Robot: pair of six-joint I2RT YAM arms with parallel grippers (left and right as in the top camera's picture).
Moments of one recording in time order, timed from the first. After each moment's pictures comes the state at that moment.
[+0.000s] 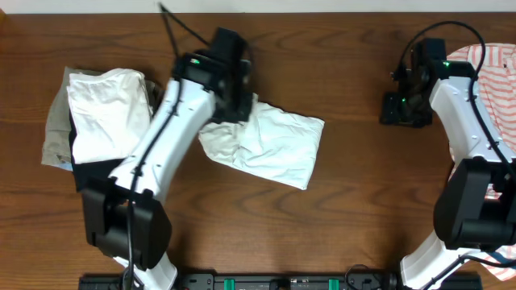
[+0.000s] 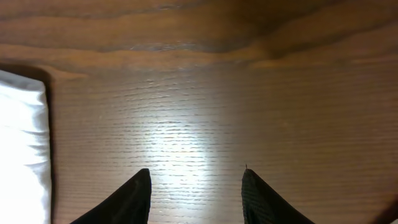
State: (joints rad) left arm -0.40 1.82 1.65 -1.14 0.08 -0.20; right arm -0.07 1.87 1.48 -1.04 -0.08 0.05
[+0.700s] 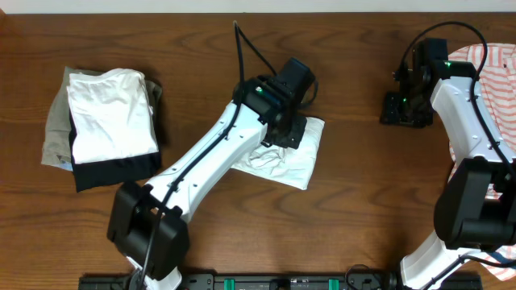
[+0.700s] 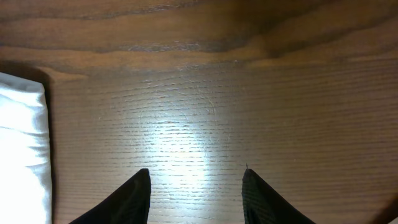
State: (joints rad) left arm -0.68 1.85 1.65 -1.09 0.08 -0.32; right arm -0.07 1.87 1.48 -1.04 -0.08 0.06
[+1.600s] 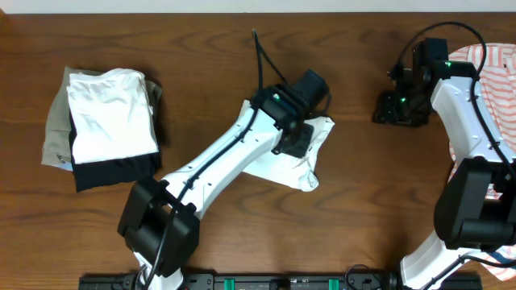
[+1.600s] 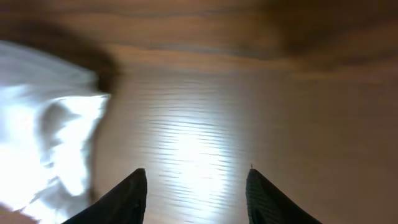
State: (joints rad) left arm -0.73 1.89 1.65 -1.12 0.02 -0.37; right arm -0.07 1.87 1.48 -1.03 -0.23 -0.01
